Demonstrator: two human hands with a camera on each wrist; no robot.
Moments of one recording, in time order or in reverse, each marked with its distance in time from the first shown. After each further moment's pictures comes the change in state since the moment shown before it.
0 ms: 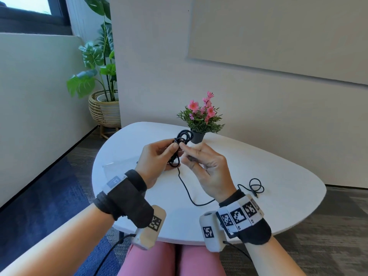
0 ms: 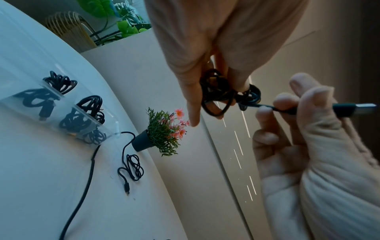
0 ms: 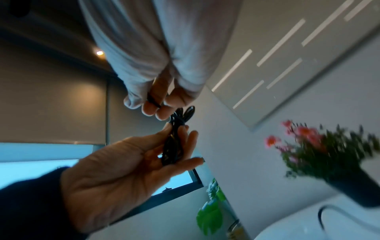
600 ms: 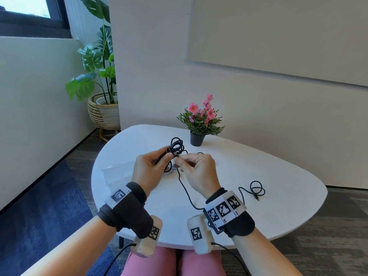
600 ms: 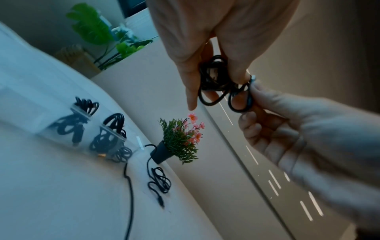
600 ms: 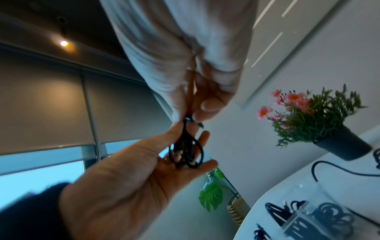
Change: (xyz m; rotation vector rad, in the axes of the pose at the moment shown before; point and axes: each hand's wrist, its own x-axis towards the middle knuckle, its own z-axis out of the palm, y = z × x) left_hand 0.008 -0.032 -0.014 0.072 0.158 0.136; right_hand 0.010 0.025 0.026 -0.089 0.057 0.435
